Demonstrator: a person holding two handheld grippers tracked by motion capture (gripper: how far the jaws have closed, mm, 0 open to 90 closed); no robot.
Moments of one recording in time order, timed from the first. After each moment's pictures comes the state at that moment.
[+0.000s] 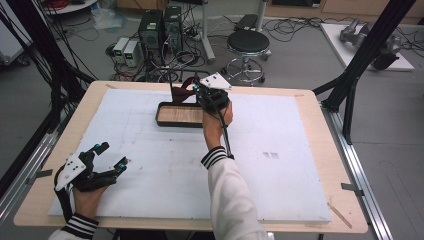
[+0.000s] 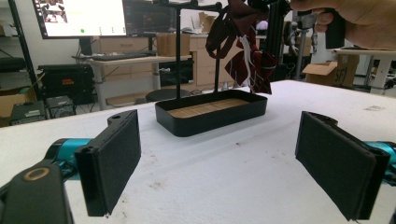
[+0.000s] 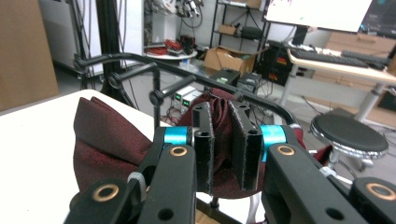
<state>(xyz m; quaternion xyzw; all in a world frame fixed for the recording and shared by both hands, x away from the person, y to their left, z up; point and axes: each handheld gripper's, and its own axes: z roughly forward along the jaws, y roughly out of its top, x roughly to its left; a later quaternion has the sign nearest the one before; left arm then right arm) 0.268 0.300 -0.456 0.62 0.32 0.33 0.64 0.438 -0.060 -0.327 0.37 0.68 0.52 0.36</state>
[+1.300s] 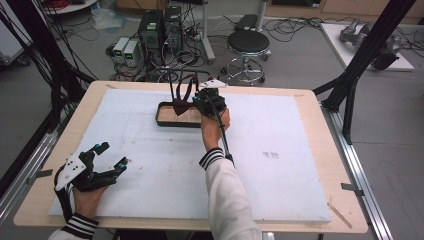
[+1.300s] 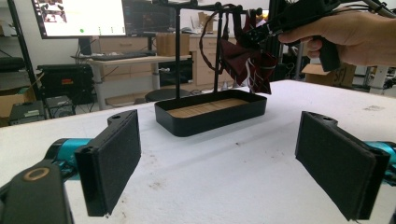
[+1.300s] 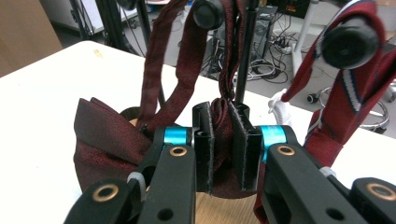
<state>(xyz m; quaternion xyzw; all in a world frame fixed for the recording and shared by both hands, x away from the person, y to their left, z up) 0.268 0.300 -0.455 0.62 0.32 0.33 0.64 0.458 -0.055 -0.358 0.44 0.73 0.46 0.27</state>
